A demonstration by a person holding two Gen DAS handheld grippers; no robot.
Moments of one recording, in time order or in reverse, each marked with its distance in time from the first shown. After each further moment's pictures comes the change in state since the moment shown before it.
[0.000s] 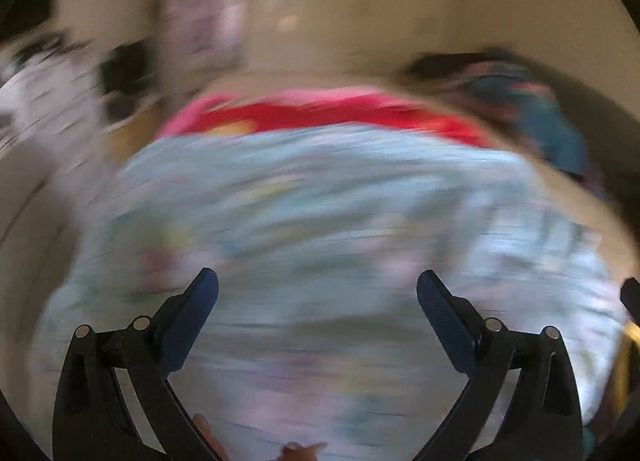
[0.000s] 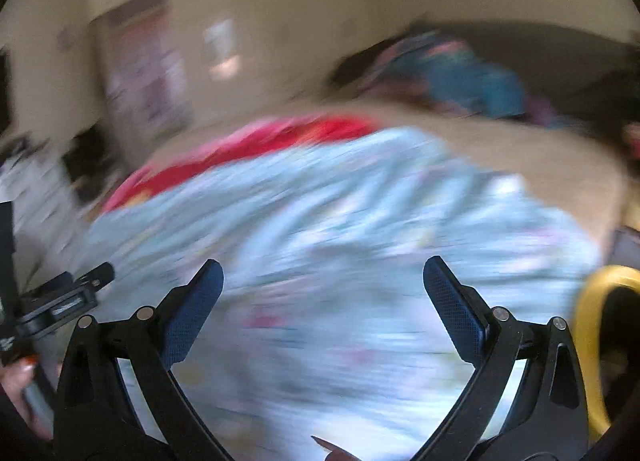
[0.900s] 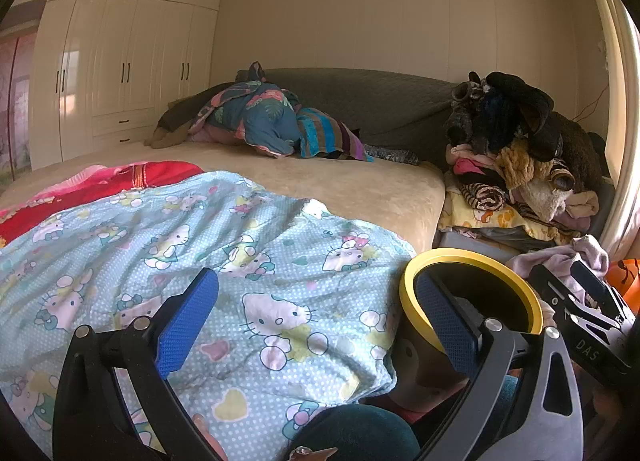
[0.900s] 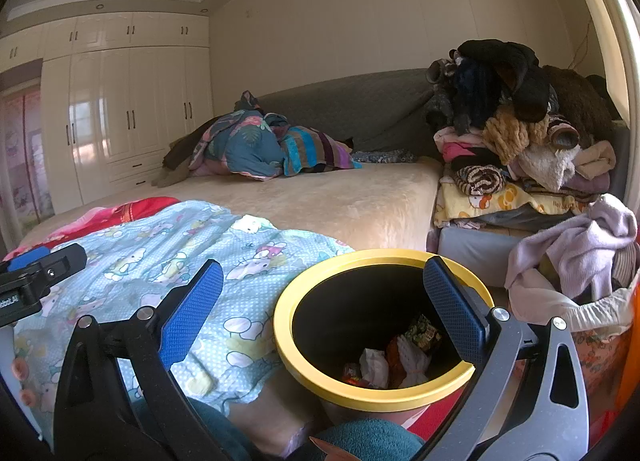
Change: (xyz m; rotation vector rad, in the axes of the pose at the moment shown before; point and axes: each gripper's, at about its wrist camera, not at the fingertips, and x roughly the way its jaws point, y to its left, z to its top) left arm -0.148 -0.251 -0.090 0.448 -0.207 -0.791; right arm -0.204 -0.213 -0.088 0.235 -0.370 -0.610
